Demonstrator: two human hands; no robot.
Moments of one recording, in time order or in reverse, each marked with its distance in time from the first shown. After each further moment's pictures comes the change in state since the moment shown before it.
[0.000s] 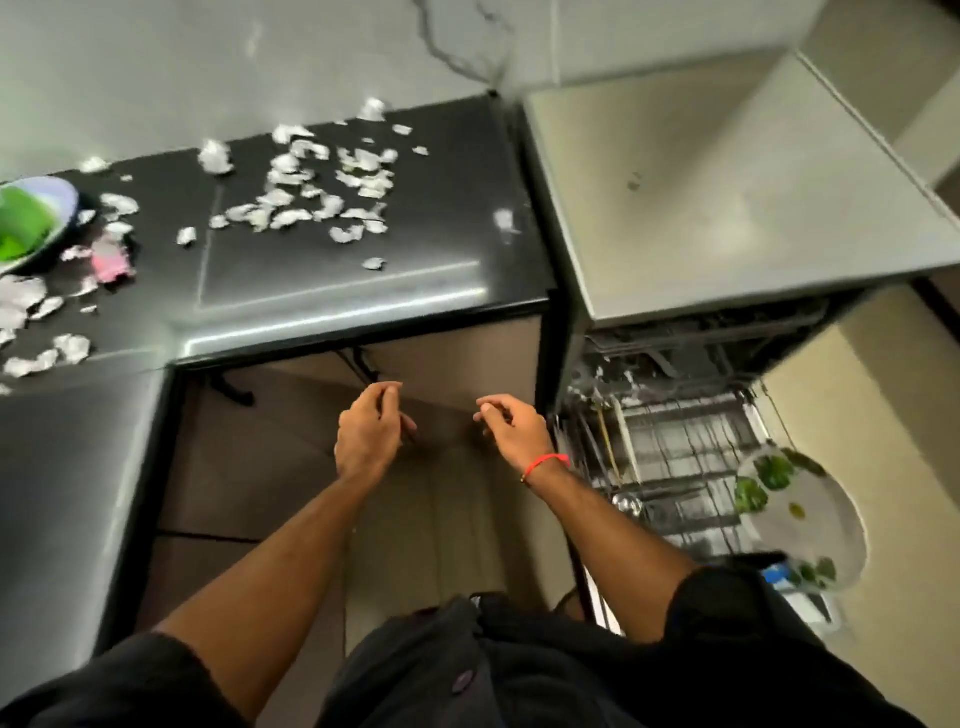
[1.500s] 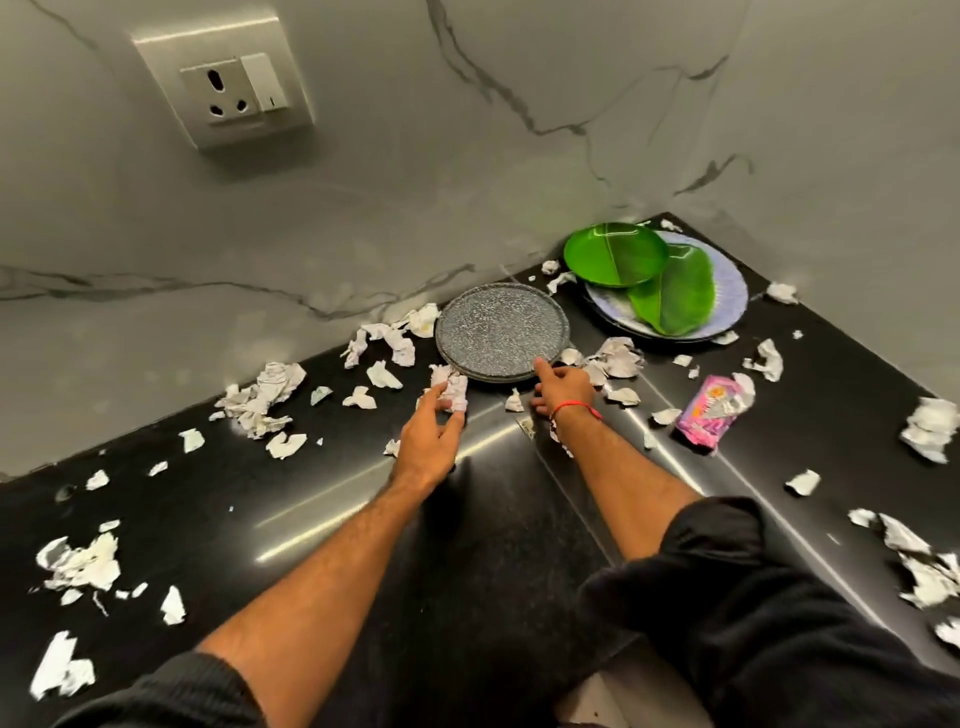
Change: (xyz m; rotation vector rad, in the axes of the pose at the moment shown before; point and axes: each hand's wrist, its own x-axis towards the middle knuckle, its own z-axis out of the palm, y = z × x) left_hand 0.161 -0.320 -0.460 -0.466 0.840 -0.530; right_hand 0.140 -0.314 0.742 -0.350 -0.747 -0.104
